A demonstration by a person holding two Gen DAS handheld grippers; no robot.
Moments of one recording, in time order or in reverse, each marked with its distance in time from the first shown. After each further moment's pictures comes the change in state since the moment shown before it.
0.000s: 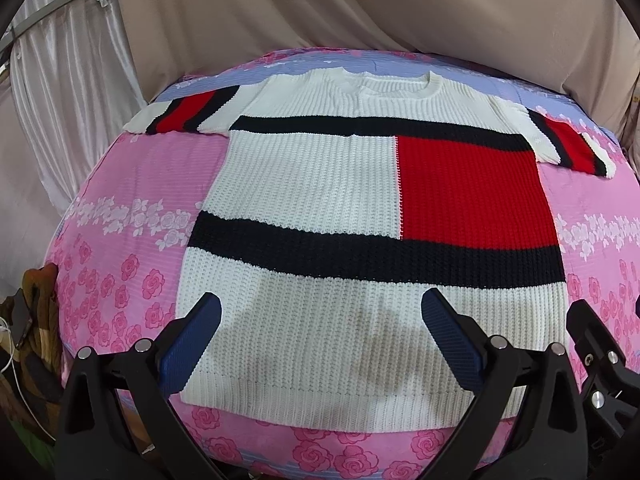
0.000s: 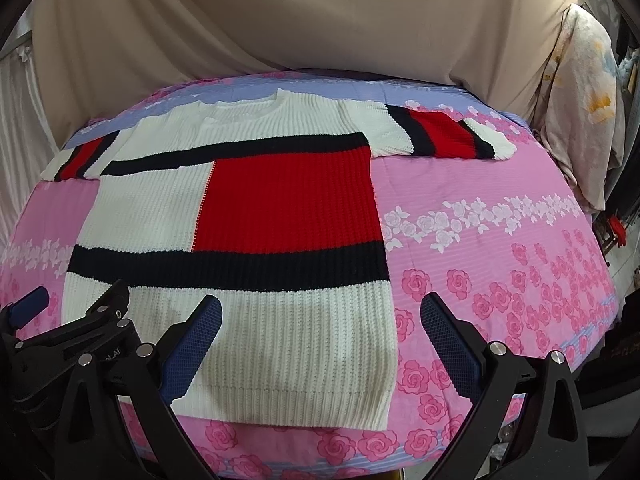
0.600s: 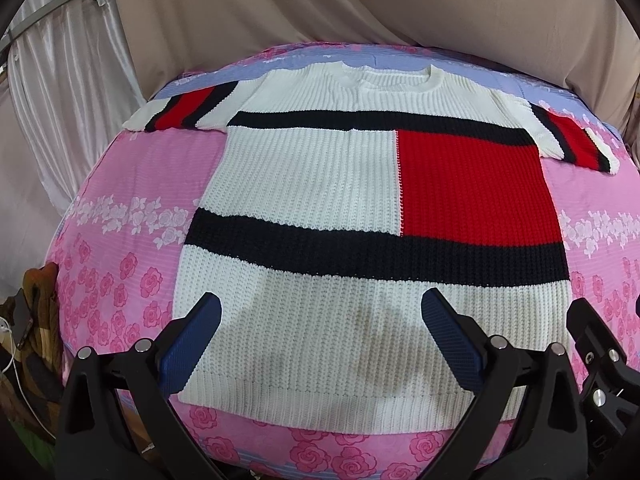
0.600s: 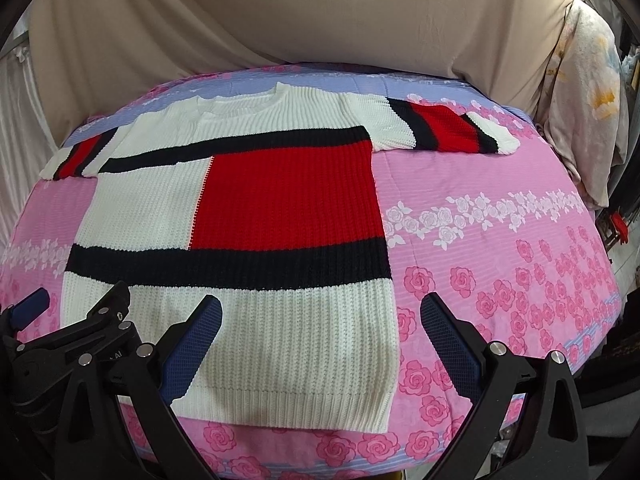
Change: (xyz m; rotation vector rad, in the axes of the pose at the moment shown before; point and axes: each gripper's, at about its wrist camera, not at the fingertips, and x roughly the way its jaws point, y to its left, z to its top) left arm 0.005 -0.002 0.000 0.006 0.015 0.006; right arm 0.009 -0.003 0.002 0.003 0.026 0.008
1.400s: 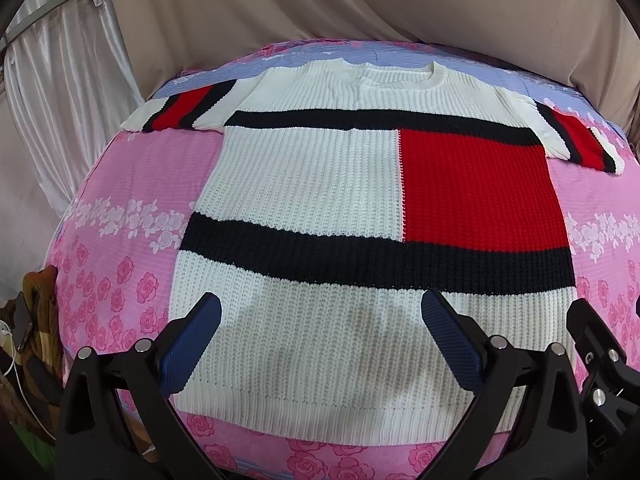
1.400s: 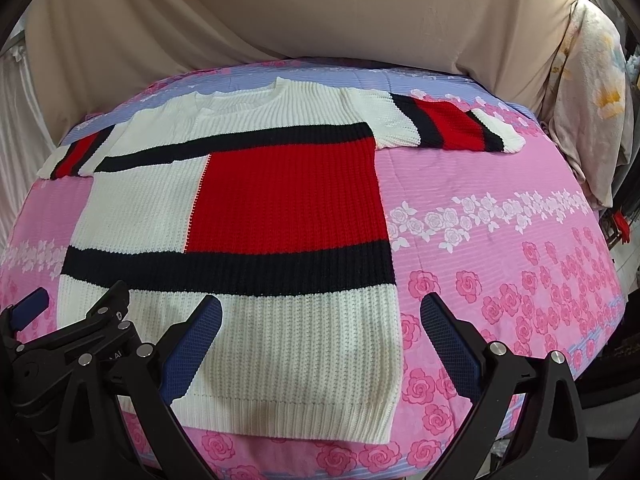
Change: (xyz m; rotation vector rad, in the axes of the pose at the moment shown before) left arm 0.010 -0.002 0.007 0.006 0.012 0.011; right arm 0.012 0.001 0.004 -0.001 0.017 0.003
